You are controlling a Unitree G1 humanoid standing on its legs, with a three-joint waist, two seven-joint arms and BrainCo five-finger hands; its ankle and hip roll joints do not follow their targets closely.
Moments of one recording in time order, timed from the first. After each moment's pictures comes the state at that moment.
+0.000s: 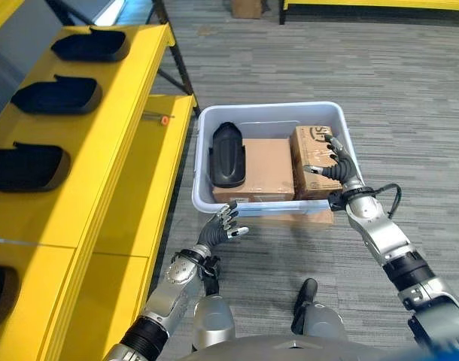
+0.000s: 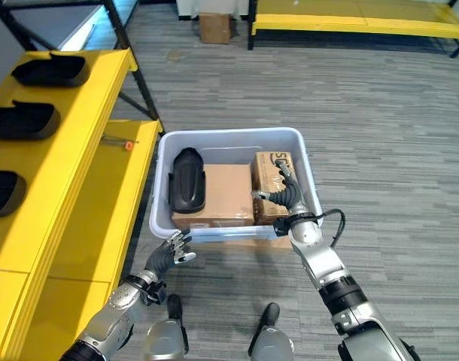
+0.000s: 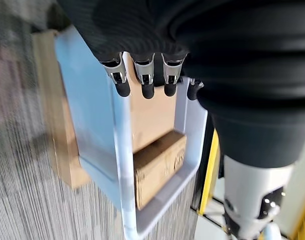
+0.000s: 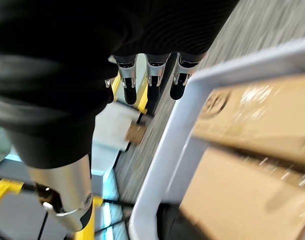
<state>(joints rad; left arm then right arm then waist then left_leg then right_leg) 0.00 0.36 -0.40 0.21 -0.49 -0.06 -0.06 -0.54 -0.43 0.34 0.27 0.18 0.16 -0.25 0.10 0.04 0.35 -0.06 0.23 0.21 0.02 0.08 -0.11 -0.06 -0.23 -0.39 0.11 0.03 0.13</state>
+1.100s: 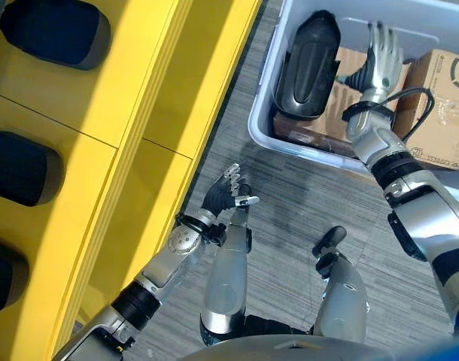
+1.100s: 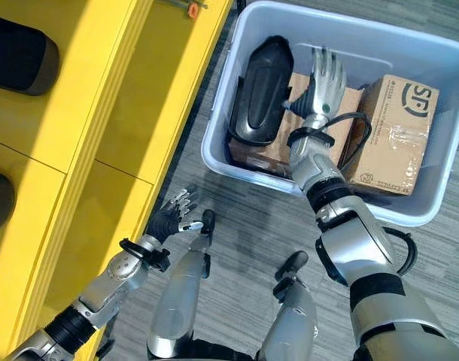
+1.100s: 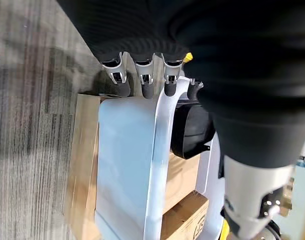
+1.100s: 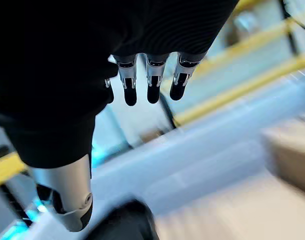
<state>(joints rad) -0.17 0.50 -0.57 0.04 -0.57 -0.16 0.09 -1.18 -0.53 0.58 0.85 -0.54 0.12 -0.81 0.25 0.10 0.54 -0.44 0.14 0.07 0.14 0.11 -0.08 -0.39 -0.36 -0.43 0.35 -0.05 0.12</state>
